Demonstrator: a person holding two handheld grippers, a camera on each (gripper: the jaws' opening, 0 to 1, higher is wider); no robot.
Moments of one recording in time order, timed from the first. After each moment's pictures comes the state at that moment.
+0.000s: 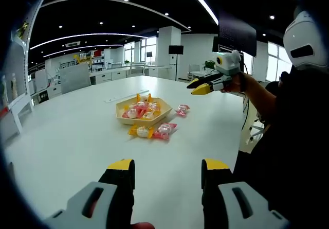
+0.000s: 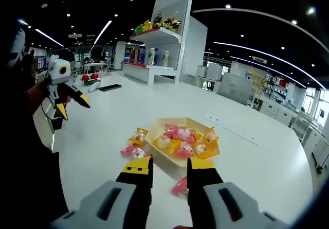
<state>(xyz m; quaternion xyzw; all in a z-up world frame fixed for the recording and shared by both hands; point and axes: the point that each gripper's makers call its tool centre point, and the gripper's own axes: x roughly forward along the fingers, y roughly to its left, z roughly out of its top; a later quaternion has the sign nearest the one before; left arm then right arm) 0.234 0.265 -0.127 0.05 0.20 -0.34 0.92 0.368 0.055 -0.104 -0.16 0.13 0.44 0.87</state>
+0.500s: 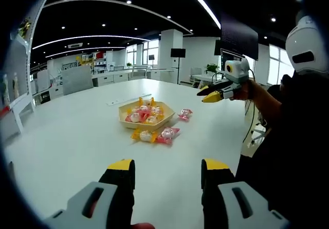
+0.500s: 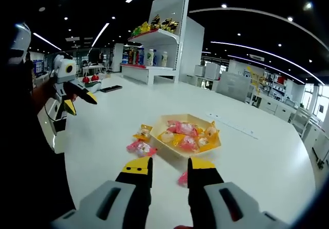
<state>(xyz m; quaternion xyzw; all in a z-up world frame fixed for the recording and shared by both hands) 0.242 0.268 -0.120 0.04 0.19 -0.34 0.92 0.350 0.043 -0.110 -0.15 0.14 0.43 0.88</state>
